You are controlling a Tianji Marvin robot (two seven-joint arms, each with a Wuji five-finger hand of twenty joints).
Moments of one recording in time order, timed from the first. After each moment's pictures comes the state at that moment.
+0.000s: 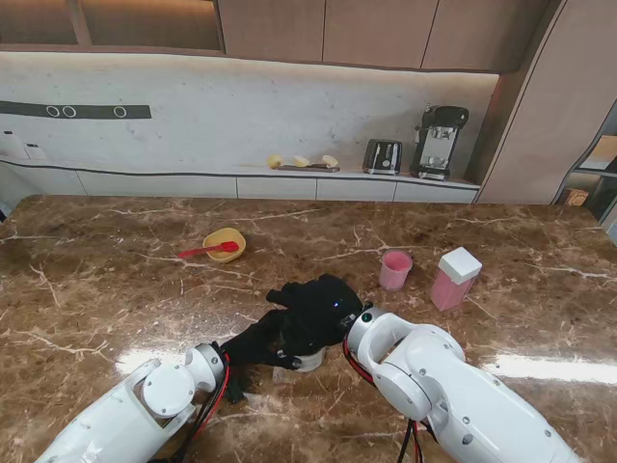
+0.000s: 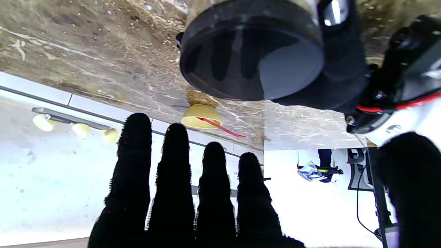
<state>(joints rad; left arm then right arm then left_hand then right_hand) 1.36 -1.14 -0.86 -1.15 0.07 -0.38 -0.17 -1.44 -1.03 0.89 -1.83 -1.18 -0.05 0.25 0.59 -0.57 0.53 -0.10 0.24 -0.12 0.07 0.65 0.14 -0.02 0.02 0.28 0.05 -0.17 0.05 0.36 -0.24 -0.37 0.01 0.69 -0.01 -0.38 0.73 -0.08 0.26 -0.02 0.11 0.65 0.44 -0.03 0.17 0.41 0.59 0.03 0.19 0.38 0.41 0.07 0.87 0.47</state>
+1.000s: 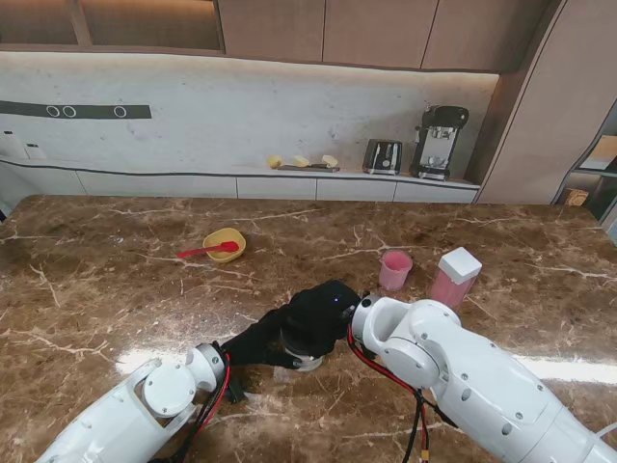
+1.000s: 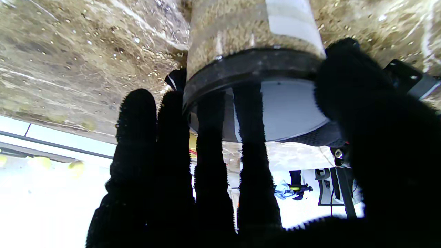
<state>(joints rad) 1.36 -1.15 -0.86 -1.15 0.07 -0.38 -0.17 -1.28 -1.00 0.81 -1.67 -1.02 -0.20 0.29 0.59 -0.57 0.53 -0.10 0.24 -0.12 0.07 0.66 0.14 -0.02 0.02 0.28 0.05 -0.17 0.05 0.36 -0.24 -0.37 0.01 0.69 0.39 -0.84 0.99 -0.18 0.45 -0.12 0.24 0.75 0.60 0.01 0.34 0.53 0.85 0.05 0.42 0.51 0.70 0.02 1.00 0.52</state>
